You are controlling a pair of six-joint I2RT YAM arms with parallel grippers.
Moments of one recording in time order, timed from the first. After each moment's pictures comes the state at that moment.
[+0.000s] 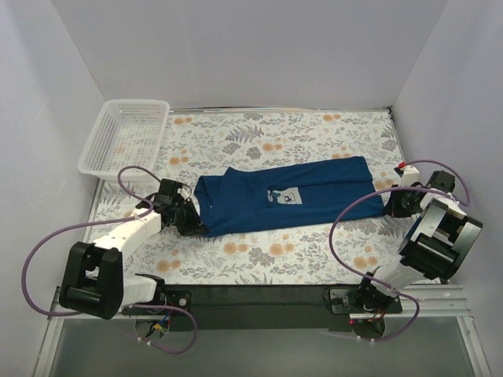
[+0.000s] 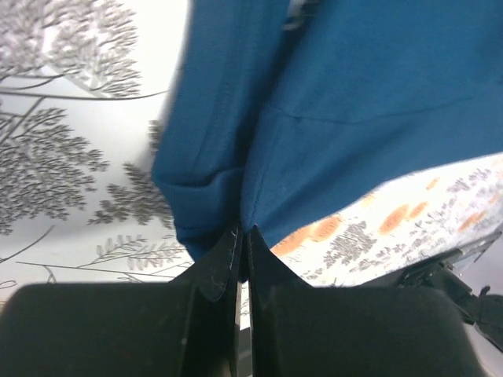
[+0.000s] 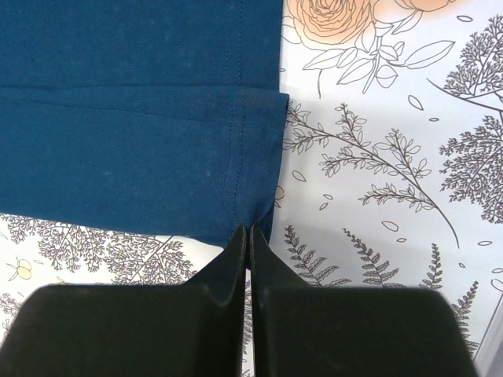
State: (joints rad) left arm -0.25 1.25 0.61 -0.45 0.35 -0.69; right arm -0.58 1.55 0.84 -0.46 -0.57 -0.61
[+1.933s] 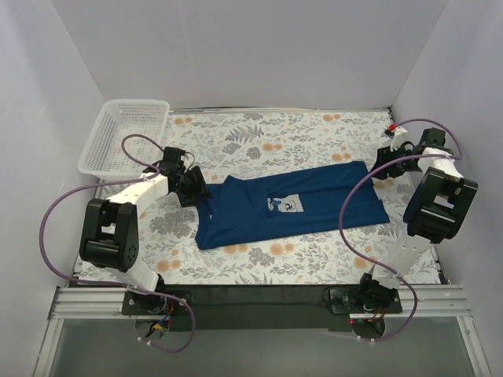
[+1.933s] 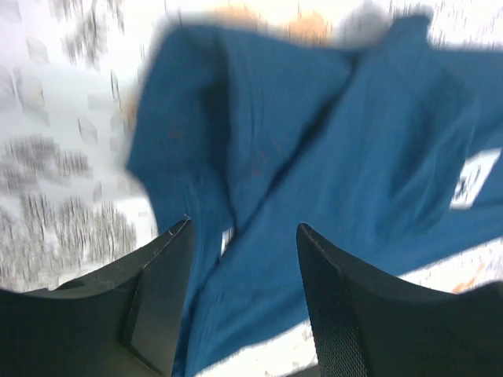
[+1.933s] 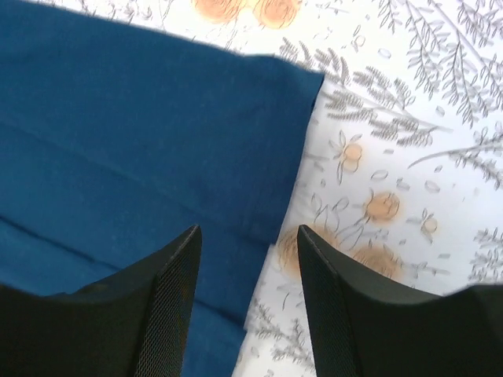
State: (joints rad) left arm -0.20 1.55 0.94 -0.46 0.26 -0.60; right arm -0.42 1.85 1.32 -0.61 -0.72 -0.69
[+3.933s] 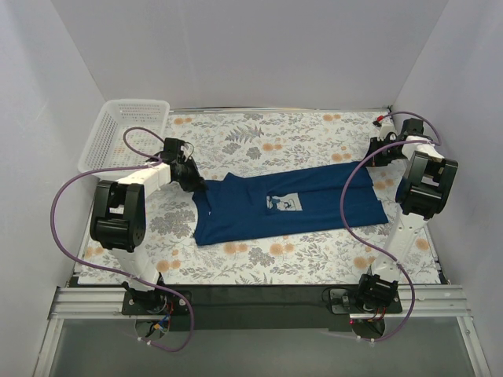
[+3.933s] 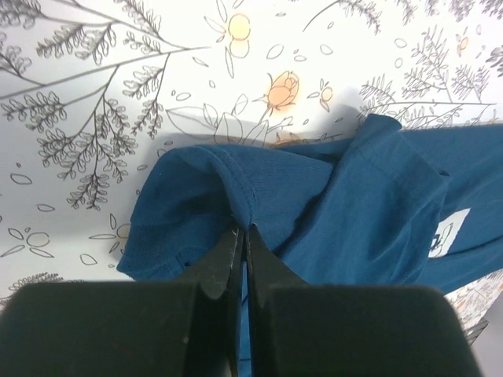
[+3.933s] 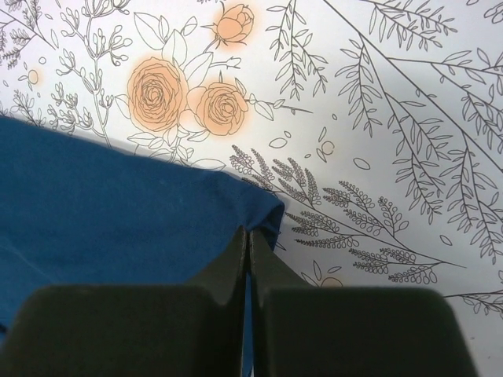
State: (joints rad) left arm -0.15 1.78 1.10 -0.35 0.28 -0.59; right arm -0.31 2.21 1.66 -0.58 -0.68 -0.43
